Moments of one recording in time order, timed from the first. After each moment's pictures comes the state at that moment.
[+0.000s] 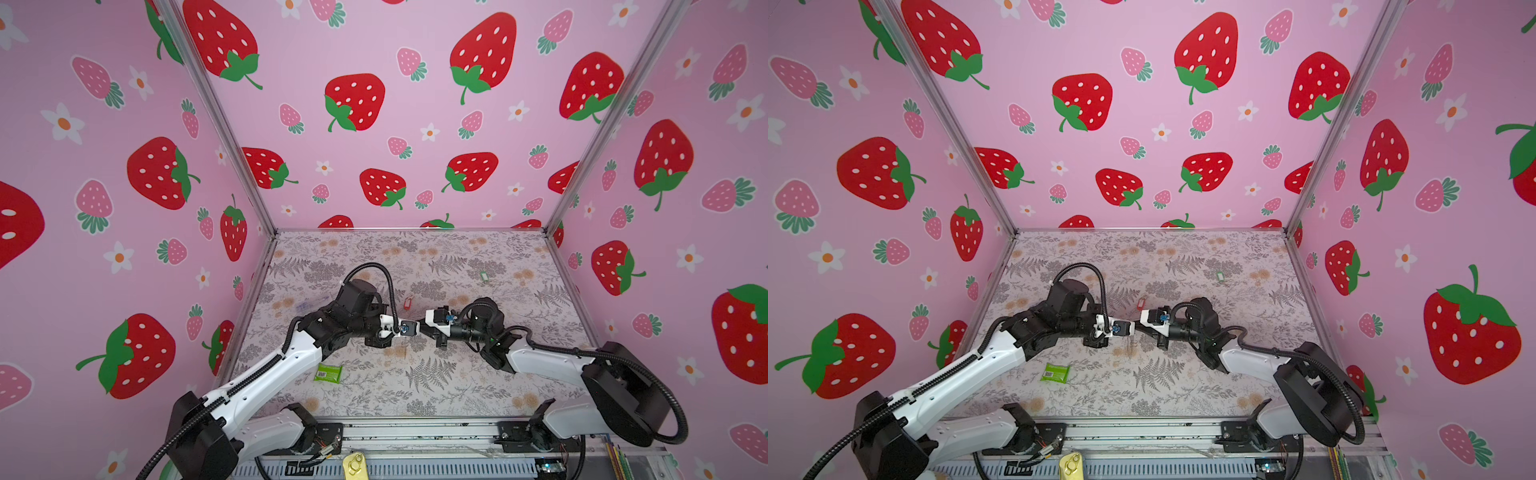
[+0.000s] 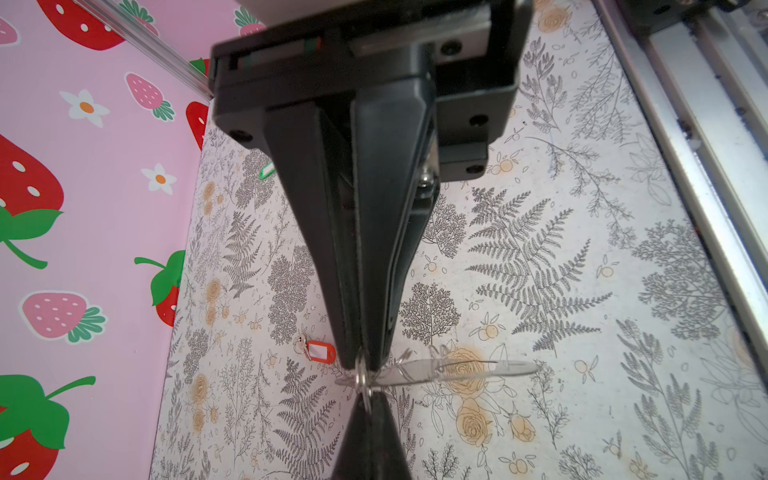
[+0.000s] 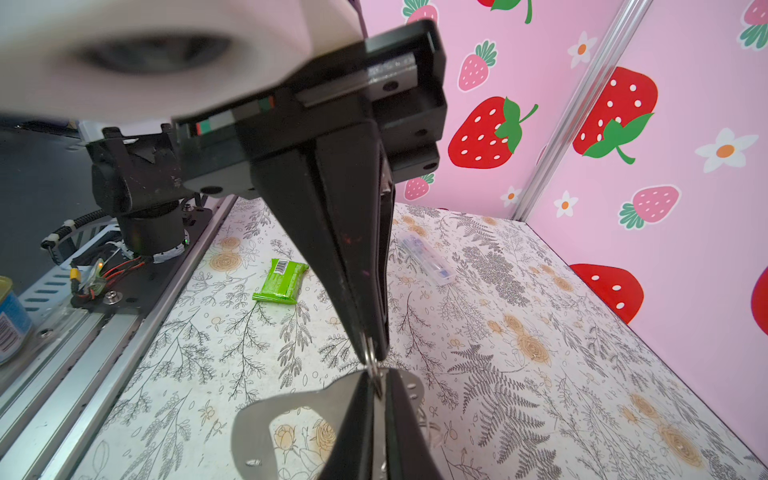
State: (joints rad) left arm -0.65 1.15 0.91 -0.50 0.37 1.05; right arm 0.81 1.40 0.53 0.76 -0.72 -0.34
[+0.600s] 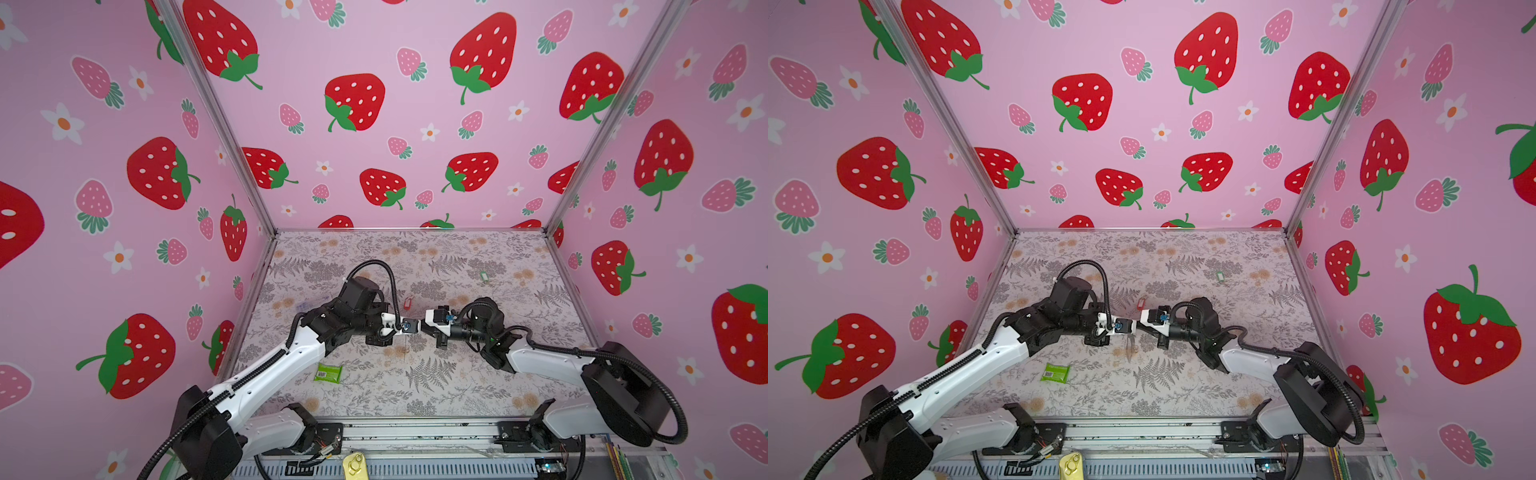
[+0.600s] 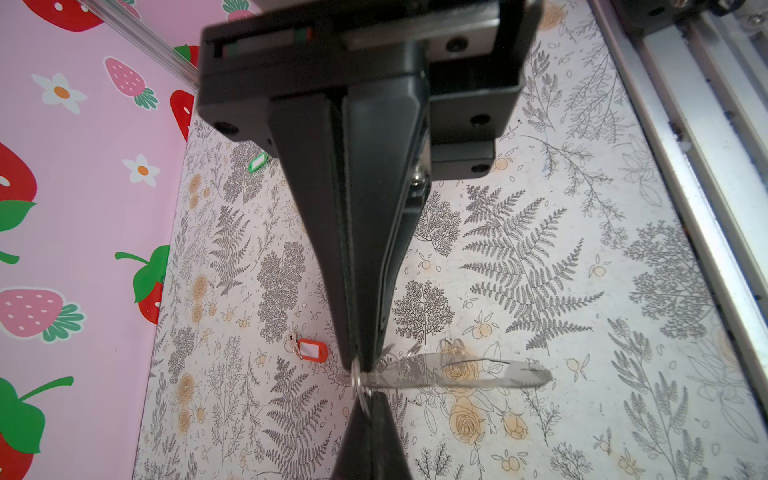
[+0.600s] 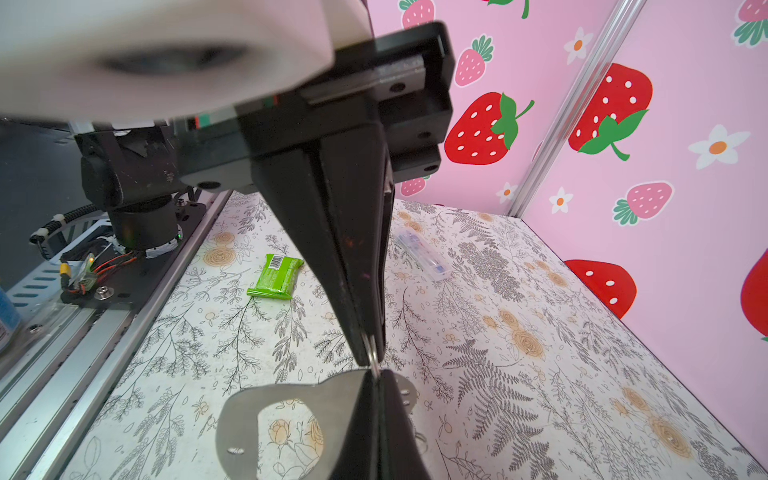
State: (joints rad) left arm -0.65 1.19 0.95 -0.53 0.39 1.04; right arm 0.81 1.40 0.53 0.75 -0.71 -0.35
